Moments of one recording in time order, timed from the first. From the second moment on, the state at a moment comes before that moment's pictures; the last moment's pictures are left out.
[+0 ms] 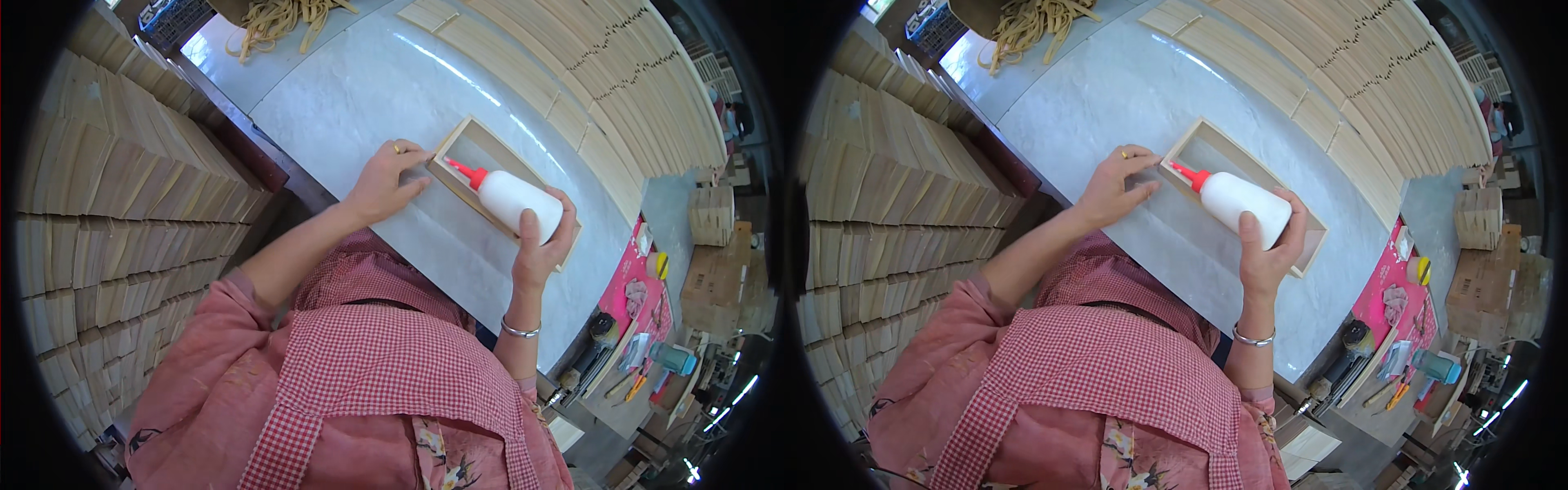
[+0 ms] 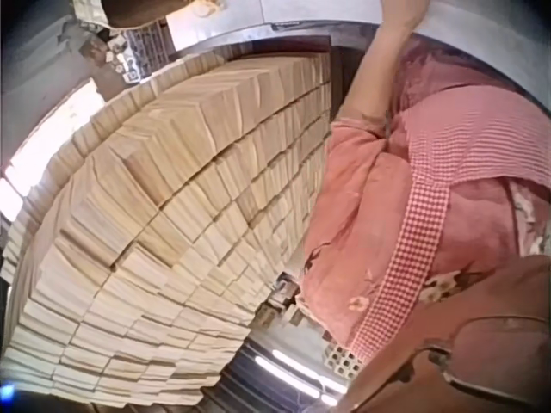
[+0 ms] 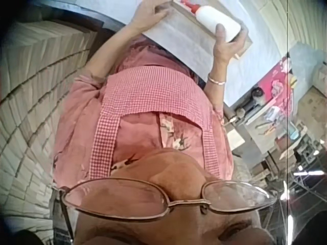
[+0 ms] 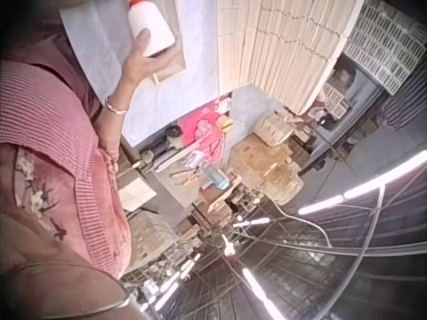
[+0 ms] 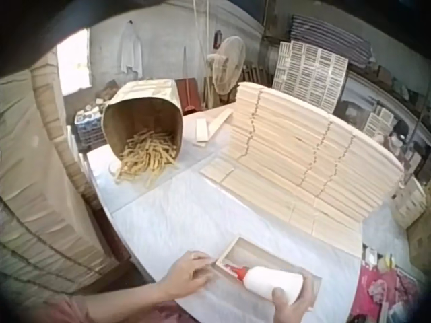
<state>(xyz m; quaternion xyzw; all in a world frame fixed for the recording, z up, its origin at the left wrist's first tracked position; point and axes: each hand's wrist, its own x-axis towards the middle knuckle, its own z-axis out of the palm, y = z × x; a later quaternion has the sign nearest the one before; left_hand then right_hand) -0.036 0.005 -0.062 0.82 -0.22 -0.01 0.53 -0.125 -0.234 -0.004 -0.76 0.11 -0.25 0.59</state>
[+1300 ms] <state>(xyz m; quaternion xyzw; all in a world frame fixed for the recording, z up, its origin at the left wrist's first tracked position) -0.045 0.000 -0.067 0.81 -0.23 0.08 0.53 -0.075 -0.233 0.007 -0.84 0.07 -0.35 0.41</state>
